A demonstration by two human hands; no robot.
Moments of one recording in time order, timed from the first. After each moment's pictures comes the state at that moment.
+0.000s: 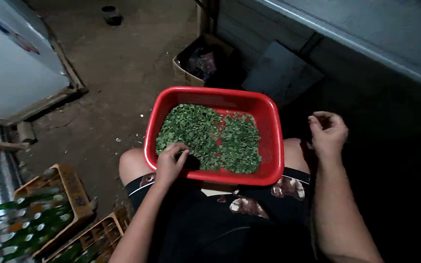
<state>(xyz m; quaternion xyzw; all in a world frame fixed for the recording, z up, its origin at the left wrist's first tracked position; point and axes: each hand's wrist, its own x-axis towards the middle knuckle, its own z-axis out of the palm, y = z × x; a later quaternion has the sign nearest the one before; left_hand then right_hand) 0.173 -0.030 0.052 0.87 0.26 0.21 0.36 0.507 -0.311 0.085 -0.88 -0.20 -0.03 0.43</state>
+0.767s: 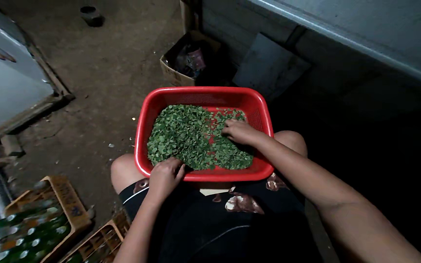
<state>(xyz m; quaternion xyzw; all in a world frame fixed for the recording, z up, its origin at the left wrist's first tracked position) 0.157 -0.044 0.046 0.95 0.21 0.08 0.23 0.472 -0.175 0.030 -0.76 -0.60 0.25 0.01</state>
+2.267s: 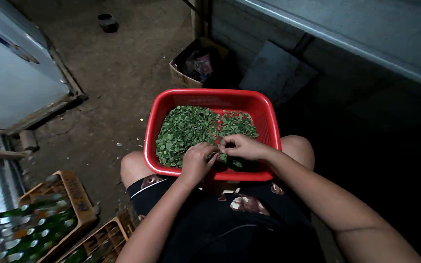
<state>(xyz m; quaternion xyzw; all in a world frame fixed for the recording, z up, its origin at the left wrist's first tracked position) 0.227 -0.076 0.069 0.92 0.13 0.20 0.32 0.410 -0.189 0.107 -0.67 -0.50 0.47 0.29</state>
